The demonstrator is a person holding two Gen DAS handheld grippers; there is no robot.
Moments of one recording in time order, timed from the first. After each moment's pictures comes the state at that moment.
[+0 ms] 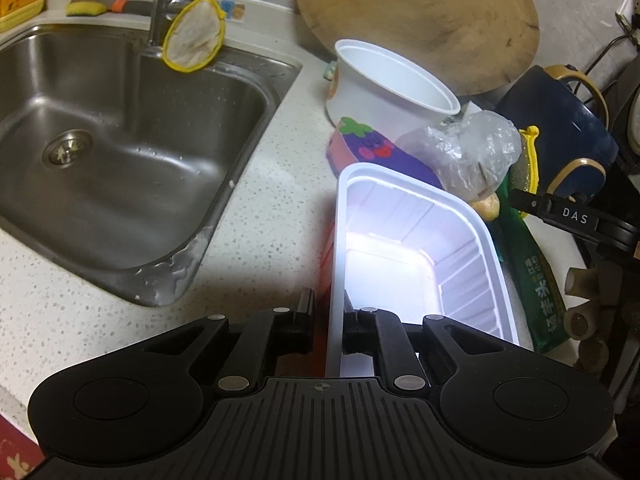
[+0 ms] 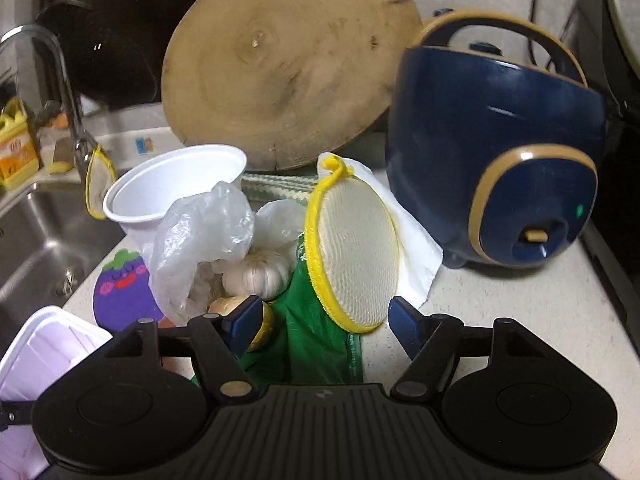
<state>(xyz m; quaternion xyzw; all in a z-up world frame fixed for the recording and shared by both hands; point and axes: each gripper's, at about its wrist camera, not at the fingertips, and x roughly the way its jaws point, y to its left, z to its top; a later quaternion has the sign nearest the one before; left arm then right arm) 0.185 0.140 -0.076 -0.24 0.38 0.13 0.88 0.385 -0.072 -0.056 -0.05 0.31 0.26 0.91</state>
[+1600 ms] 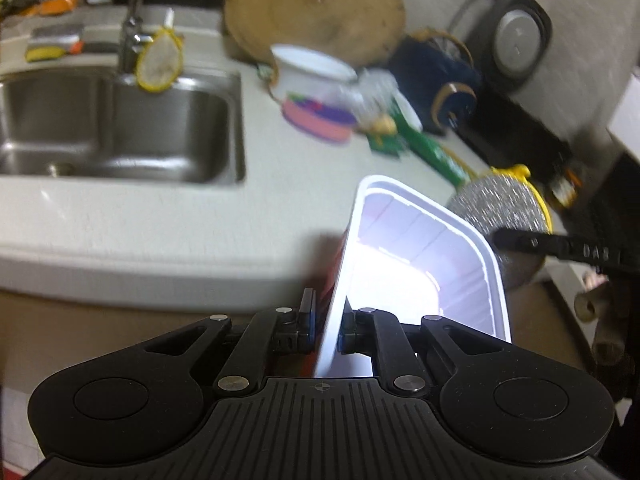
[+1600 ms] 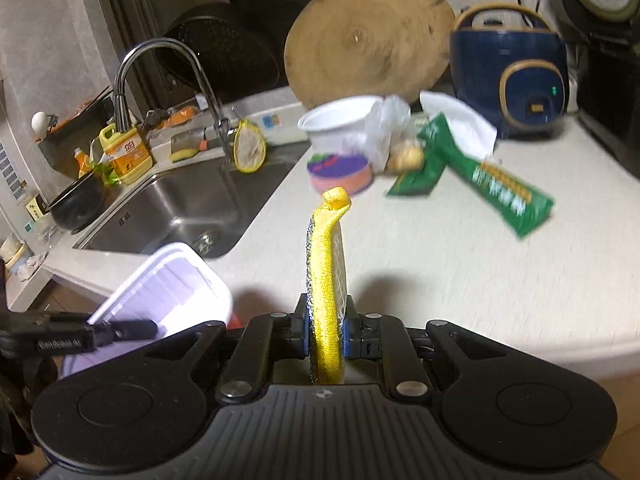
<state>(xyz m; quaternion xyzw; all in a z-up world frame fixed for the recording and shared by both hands) -0.008 0.150 -0.066 -0.15 0.36 -0.03 0.92 0.106 -0.122 -0.037 0.03 0.36 0.33 0.87</state>
